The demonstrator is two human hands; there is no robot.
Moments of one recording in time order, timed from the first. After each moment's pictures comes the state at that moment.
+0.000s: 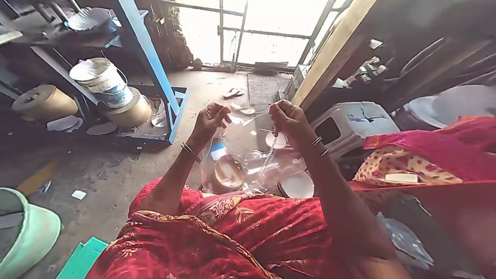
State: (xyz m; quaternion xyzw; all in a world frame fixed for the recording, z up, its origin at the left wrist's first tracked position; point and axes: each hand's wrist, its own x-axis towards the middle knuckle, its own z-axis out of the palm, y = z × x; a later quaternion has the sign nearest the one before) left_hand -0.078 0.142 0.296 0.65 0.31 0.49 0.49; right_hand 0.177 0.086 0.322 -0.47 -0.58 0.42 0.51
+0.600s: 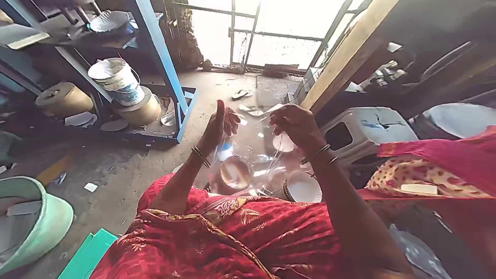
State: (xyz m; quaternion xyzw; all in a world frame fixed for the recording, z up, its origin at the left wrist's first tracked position) left_hand -0.082 0.130 0.298 0.66 0.31 0.46 0.51; right_hand 0.164 0.071 0.327 -0.46 -0.69 0.29 0.48
